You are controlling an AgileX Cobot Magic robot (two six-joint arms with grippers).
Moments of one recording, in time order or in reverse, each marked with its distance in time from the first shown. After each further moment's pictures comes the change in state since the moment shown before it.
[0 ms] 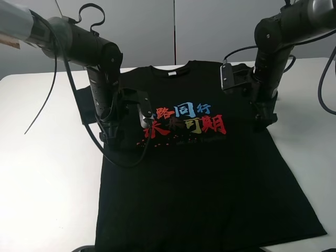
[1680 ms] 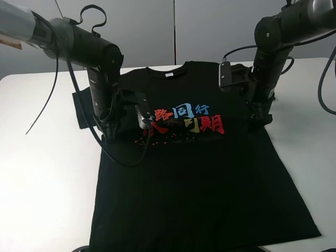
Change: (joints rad) left arm 0.000 0.009 -0.005 0.037 0.028 -0.051; right arm 0.000 0.000 0.000 0.064 -0.016 -0.004
